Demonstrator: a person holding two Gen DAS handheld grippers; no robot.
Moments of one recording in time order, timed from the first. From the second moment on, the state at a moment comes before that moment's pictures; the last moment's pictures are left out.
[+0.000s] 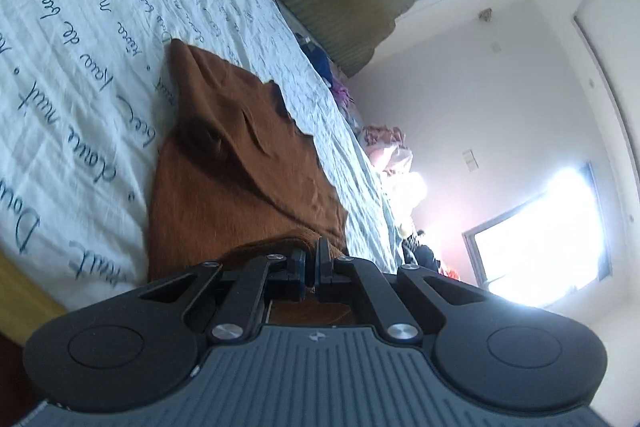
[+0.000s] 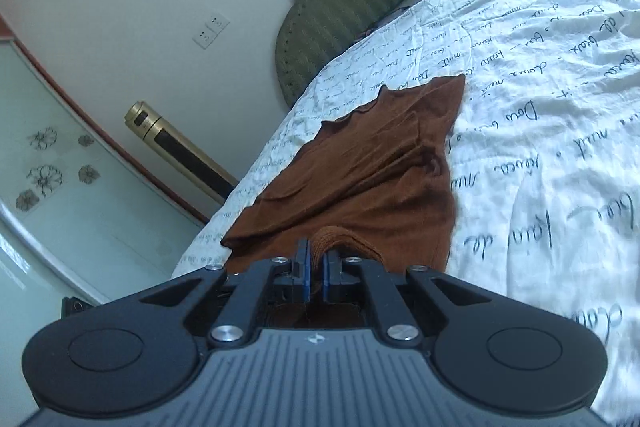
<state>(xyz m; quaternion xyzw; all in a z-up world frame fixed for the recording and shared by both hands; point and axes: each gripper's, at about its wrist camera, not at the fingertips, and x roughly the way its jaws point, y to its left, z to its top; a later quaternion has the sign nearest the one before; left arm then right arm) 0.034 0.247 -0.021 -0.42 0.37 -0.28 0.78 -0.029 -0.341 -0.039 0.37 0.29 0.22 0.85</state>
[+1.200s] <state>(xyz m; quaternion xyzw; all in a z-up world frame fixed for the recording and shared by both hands) 0.259 0.225 -0.031 -0.34 0.37 -0.10 0.86 0.222 -0.315 -0.062 0.30 0.29 0.14 0.90</state>
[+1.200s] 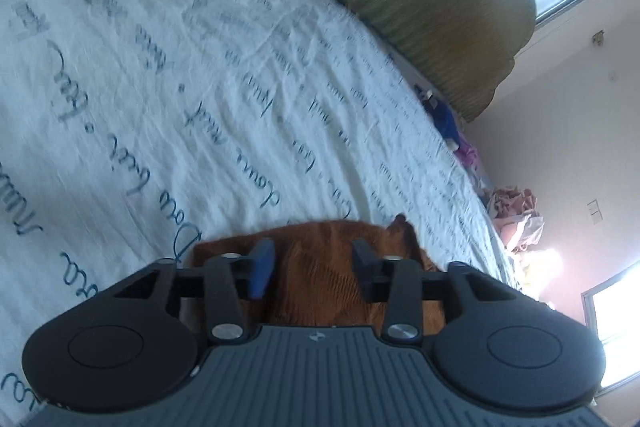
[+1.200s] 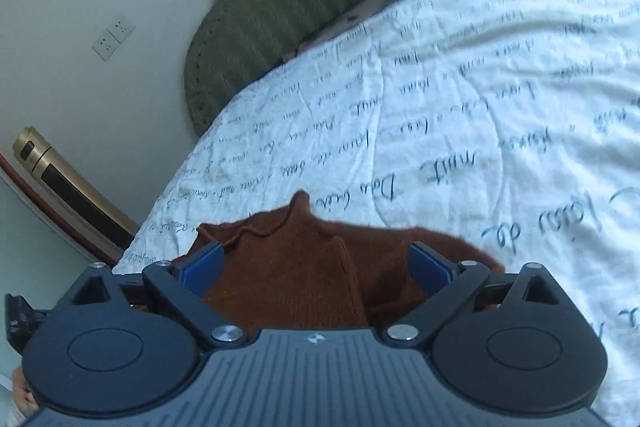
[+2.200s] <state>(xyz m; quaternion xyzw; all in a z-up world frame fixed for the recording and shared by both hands) 0.301 0.173 -0.047 -0.20 0.47 -0.08 0.86 0.251 -0.298 -0.072 0.16 0.37 0.14 0.90</state>
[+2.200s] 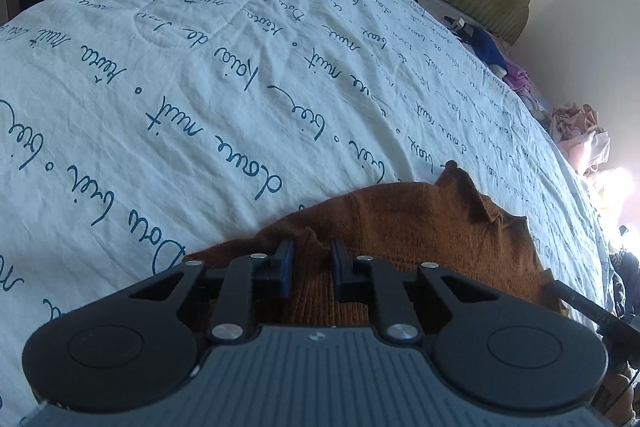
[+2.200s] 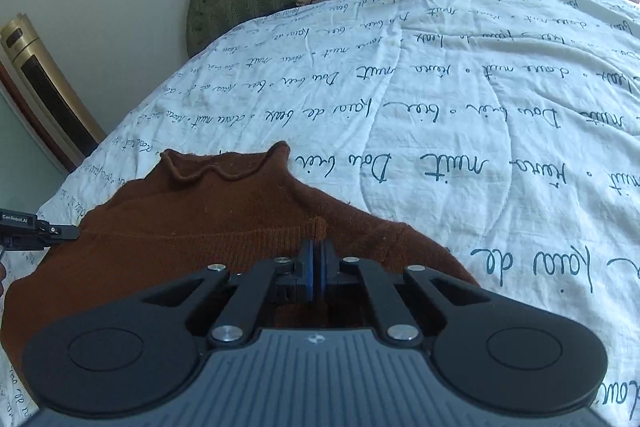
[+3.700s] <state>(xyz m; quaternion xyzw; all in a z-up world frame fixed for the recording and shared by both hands) 0.222 0.113 -0.056 -0.03 0.44 -0.10 0.89 0.101 -0.178 -0.080 0.04 0.35 0.21 0.91</state>
